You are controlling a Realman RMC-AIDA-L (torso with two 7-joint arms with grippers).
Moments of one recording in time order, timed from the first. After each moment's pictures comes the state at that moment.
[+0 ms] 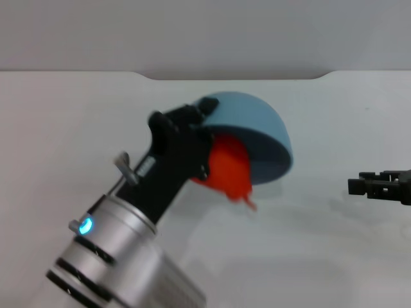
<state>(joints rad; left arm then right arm) 0.11 -2.07 2.36 1.24 2.87 -0.68 -1.92 0.29 2.06 -0.81 -1.12 -2.04 -1.65 2.10</state>
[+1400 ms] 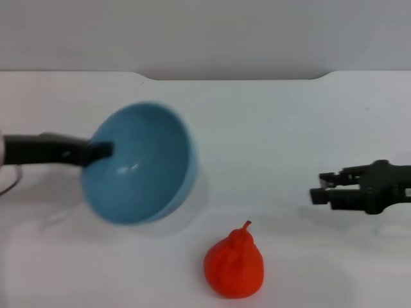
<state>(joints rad) -0.28 -2.05 1.12 1.31 2.06 1.38 -2.32 0.36 2.07 -0.92 -1.08 -2.03 -1.63 1.92</state>
